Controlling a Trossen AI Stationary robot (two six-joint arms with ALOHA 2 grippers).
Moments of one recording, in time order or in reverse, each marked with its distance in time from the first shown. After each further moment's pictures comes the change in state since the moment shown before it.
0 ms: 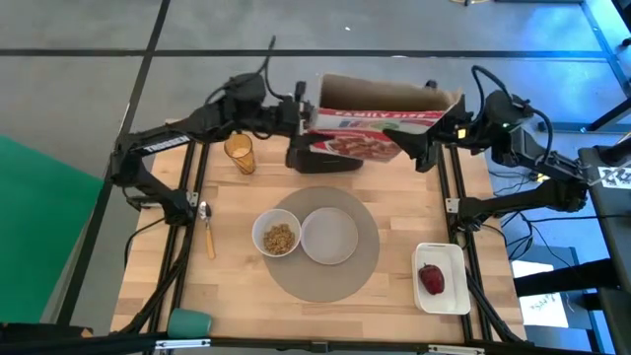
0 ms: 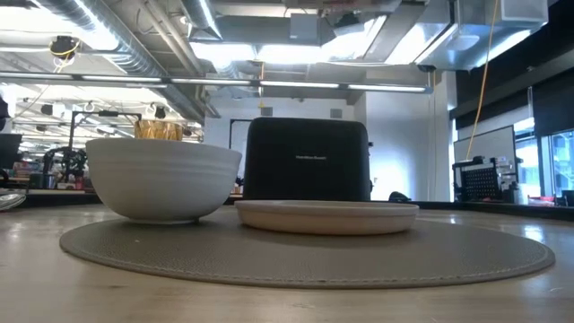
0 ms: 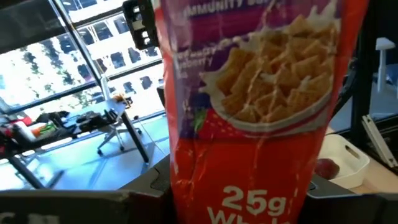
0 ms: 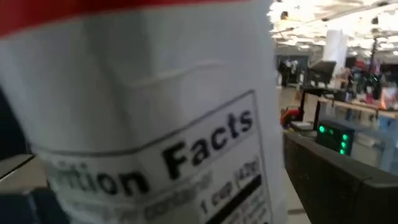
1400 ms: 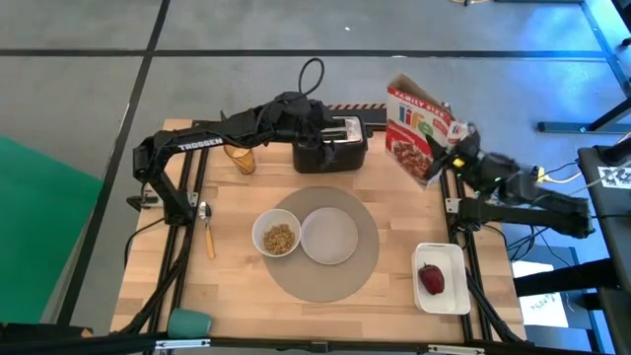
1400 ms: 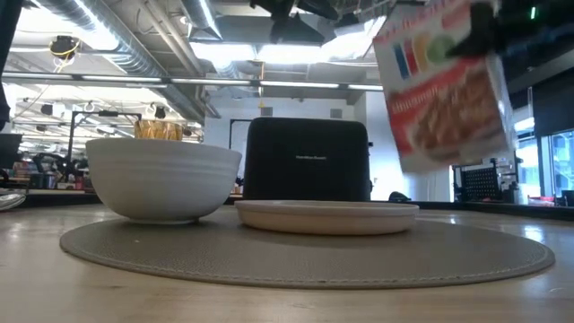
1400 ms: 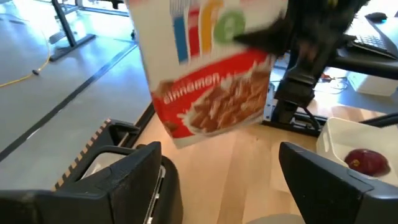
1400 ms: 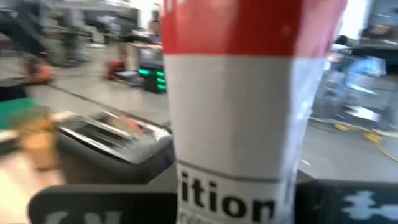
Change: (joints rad) left arm -0.005 0.183 0.001 -0.120 -0.318 -0.377; right arm -0.001 -0.723 -0.928 -0.010 0.798 0.037
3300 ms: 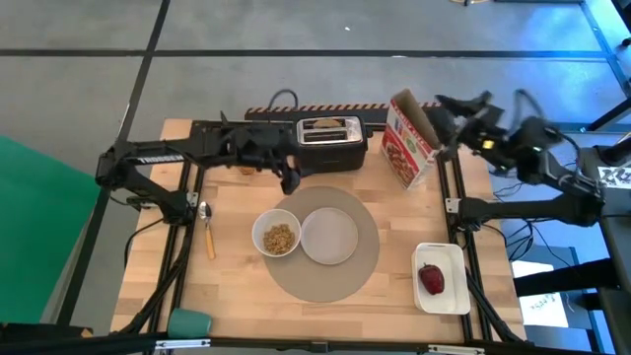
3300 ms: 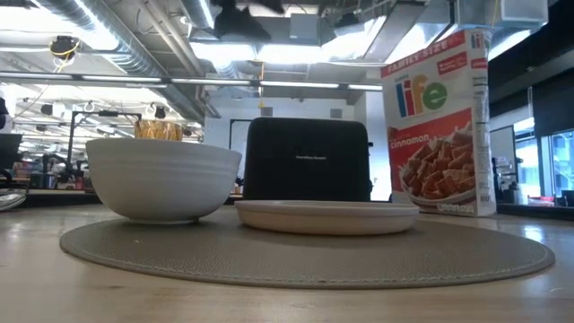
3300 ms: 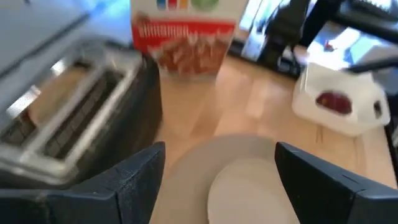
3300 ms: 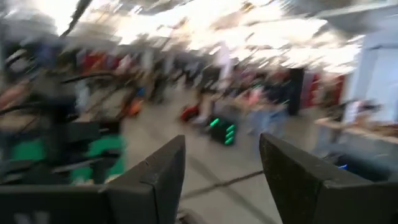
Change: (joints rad) left arm -0.151 -0.299 -0.286 -0.208 -0.127 -0.210; right arm 0.001 0.398 0.602 0.023 -0.372 -0.194
